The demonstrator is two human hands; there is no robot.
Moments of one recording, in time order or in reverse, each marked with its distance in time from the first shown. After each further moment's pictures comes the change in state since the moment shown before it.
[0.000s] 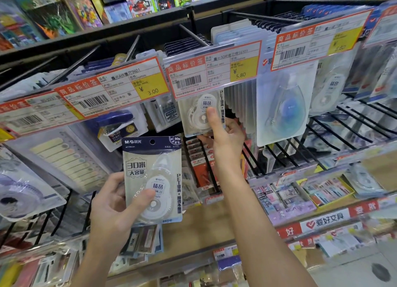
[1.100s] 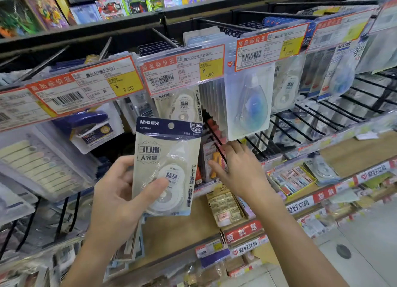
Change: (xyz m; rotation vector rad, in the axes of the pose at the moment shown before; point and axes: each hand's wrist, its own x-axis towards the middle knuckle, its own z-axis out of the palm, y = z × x) left_hand -0.001 0.035 0.038 -0.026 -0.193 0.141; right_hand -0.021 -0.023 -0.112 -1.786 -0.239 -0.430
